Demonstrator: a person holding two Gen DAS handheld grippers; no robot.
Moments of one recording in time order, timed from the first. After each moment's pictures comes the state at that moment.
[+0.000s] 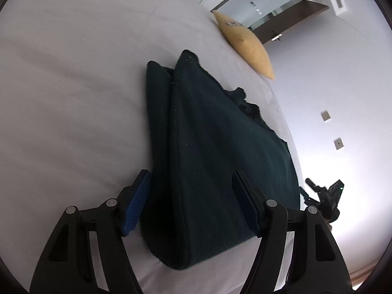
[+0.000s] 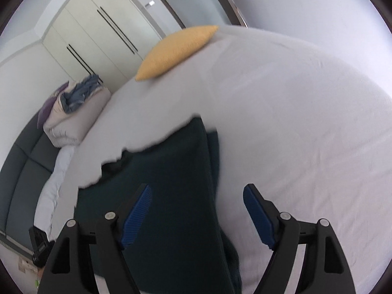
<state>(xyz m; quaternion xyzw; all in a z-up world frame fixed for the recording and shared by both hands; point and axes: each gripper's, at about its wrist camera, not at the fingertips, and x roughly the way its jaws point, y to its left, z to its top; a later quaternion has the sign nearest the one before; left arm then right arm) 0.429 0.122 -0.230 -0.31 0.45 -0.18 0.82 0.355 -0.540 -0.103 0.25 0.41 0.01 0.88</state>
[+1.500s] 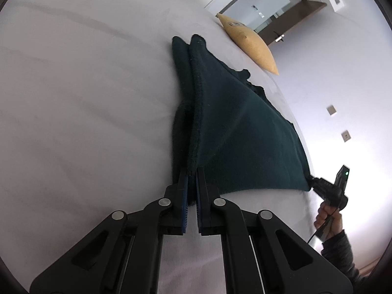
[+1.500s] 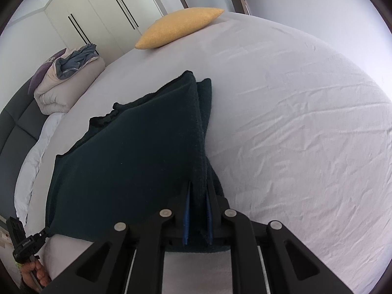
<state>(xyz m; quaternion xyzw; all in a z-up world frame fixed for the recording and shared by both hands) 0.316 0.135 -0.247 -0.30 0.44 -0.15 0.83 0.317 -0.521 -0.125 0.18 0.45 -0.01 0.87</state>
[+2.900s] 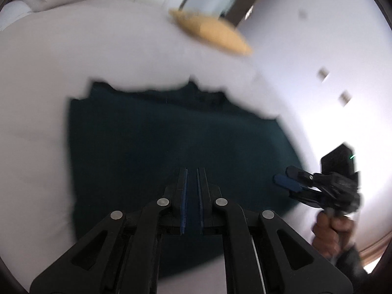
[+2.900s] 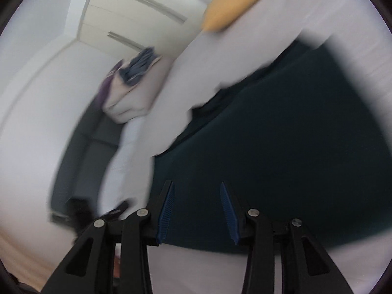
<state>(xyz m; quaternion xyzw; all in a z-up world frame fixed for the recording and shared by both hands) 0.429 0.019 -0.192 -0.15 0.46 -0.20 0.85 0.370 -0.405 -0.146 0.39 0.44 0.23 0.77</state>
